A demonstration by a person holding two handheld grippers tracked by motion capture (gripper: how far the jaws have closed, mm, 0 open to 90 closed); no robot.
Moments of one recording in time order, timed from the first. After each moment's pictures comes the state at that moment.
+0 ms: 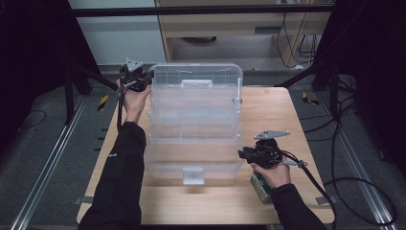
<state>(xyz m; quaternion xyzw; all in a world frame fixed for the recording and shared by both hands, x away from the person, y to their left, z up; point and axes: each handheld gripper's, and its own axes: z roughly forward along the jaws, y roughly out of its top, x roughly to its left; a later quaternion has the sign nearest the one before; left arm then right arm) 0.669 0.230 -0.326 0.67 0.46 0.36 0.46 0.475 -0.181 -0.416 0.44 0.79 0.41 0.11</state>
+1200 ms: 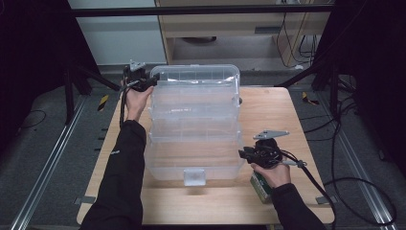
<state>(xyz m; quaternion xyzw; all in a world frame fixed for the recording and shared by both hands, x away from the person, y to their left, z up) 0.692 0.234 -0.345 0.68 0.47 0.33 0.46 0.476 -0.180 -0.415 0.44 0.79 0.40 0.12</state>
